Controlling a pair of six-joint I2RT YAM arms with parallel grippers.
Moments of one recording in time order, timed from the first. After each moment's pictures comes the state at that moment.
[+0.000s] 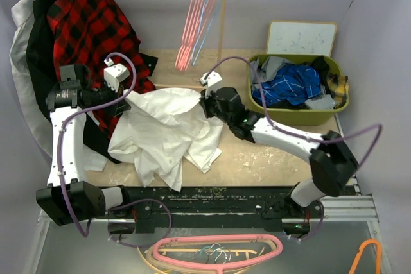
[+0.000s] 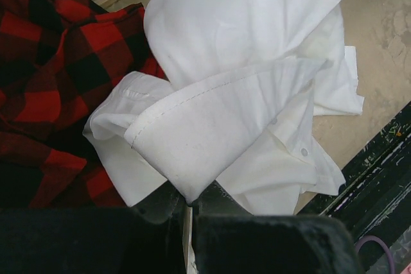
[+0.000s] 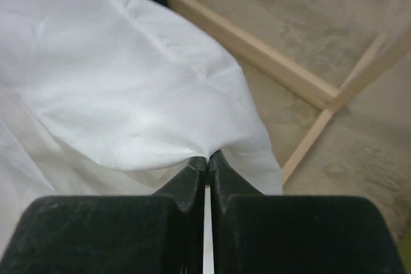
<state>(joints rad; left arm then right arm) 0.23 1.24 1.35 -1.06 0.73 0.62 0.81 1.48 1.02 0.17 0.23 0.10</state>
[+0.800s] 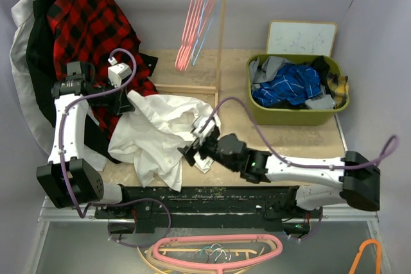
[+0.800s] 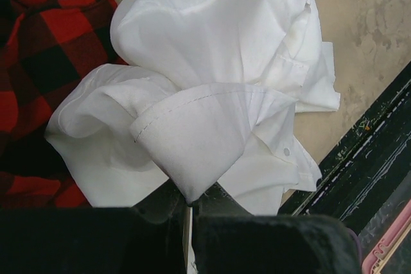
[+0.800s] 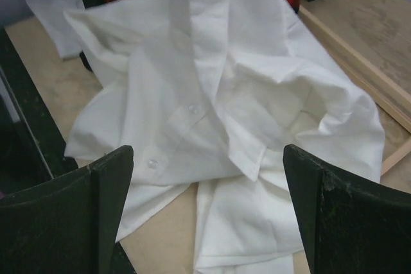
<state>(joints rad) 0.23 1.38 1.37 -1.10 0.80 0.63 1.15 1.23 0.74 0.34 0.28 0.06</state>
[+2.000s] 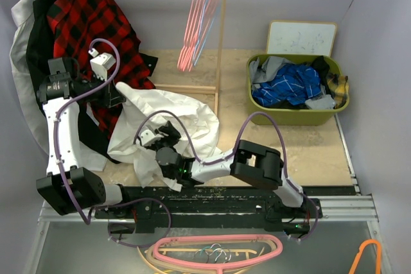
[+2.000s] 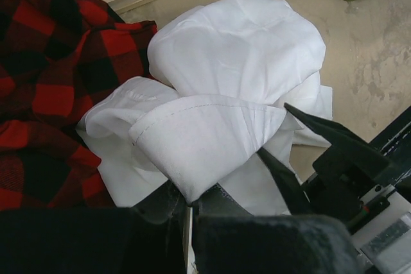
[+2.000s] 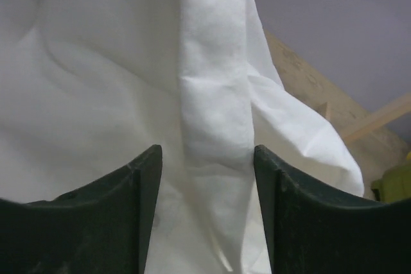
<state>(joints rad) 0.32 1.34 1.44 -1.06 0.81 0.47 1.37 2.14 1.27 0.86 1.01 -0.51</state>
